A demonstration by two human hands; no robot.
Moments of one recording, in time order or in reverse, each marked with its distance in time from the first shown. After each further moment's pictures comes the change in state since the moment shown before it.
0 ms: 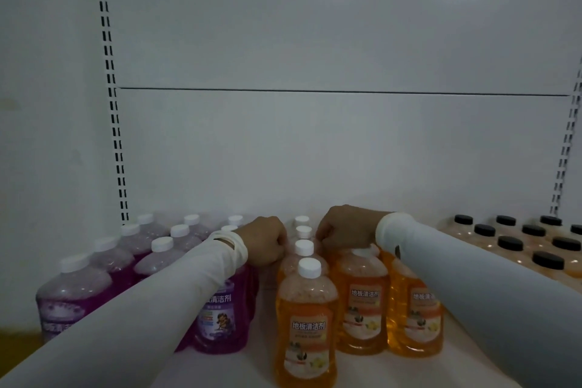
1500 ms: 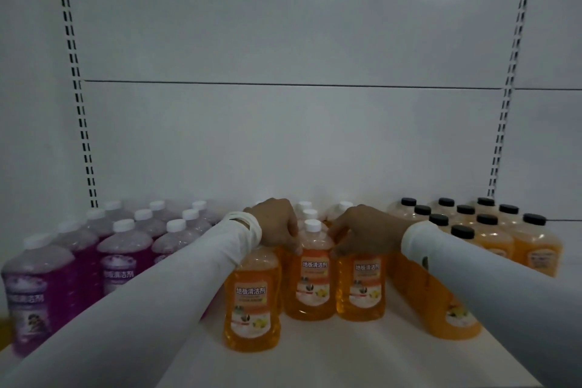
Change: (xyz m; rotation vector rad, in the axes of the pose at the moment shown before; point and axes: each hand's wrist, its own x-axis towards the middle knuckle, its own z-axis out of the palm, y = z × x) left_hand 0.011 0.097 0.009 -0.018 -0.045 0.015; right_hand -0.106 0.061 0.008 0.033 0.047 0.018
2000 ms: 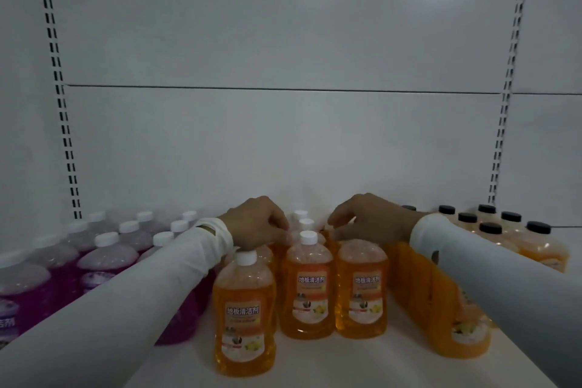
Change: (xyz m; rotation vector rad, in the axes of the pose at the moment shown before) left_hand 0.002 -0.021 -0.012 -0.194 0.095 0.045; right_hand 0.012 0.021 -0.020 0.076 0.131 -0.036
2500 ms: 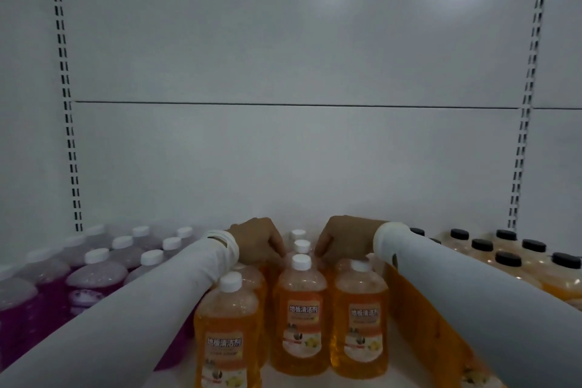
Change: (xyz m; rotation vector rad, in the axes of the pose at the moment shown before) left_hand 0.031 -0.002 0.008 0.158 -0.110 -0.107; right_hand 0.059 0.014 0.012 -0.036 -0.221 0.010
